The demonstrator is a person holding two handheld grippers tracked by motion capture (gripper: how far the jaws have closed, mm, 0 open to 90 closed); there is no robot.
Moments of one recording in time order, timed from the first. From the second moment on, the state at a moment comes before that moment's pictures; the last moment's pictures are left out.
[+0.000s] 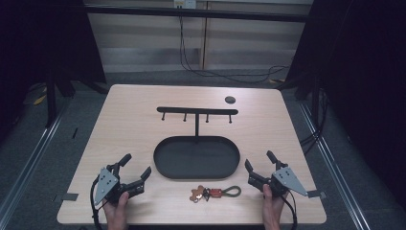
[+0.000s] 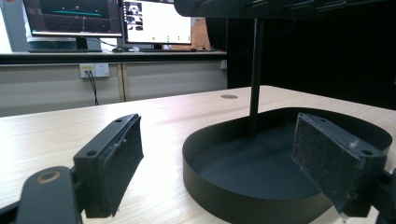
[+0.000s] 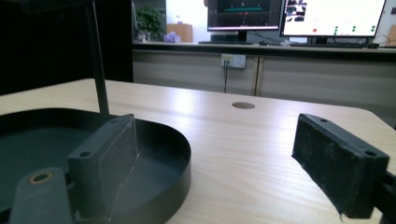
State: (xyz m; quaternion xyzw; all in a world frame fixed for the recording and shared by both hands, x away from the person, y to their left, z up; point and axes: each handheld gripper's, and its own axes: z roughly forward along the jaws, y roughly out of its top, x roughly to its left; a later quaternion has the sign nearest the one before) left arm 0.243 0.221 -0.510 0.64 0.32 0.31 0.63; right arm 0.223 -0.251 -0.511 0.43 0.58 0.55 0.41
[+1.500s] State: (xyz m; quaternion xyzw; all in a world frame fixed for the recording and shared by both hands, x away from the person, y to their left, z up) left arm 0.243 0.221 -0.510 0.64 0.32 0.31 0.63; right arm 0.234 -0.246 -0.480 0.45 0.67 0.53 0.26
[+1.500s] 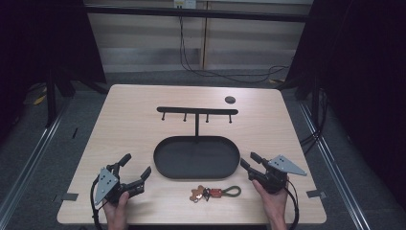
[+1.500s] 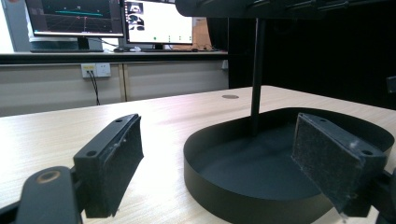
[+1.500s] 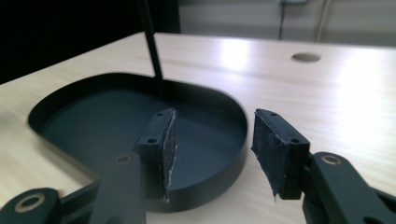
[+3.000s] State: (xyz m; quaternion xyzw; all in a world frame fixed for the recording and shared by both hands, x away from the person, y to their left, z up) left arm 0.243 0.221 -0.510 0.64 0.32 0.31 0.63; right arm 0.254 -0.226 -0.457 0.38 0.86 0.34 0.00
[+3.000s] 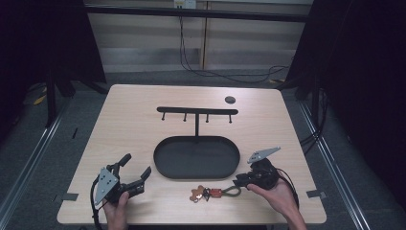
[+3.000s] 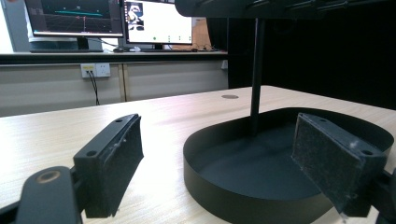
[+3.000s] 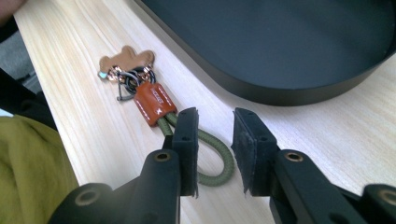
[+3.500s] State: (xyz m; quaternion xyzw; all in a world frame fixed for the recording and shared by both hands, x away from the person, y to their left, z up) left arm 0.243 0.221 -0.510 0.64 0.32 0.31 0.63; right arm 0.266 -0.212 -0.463 0.36 0.90 0.26 -0.02
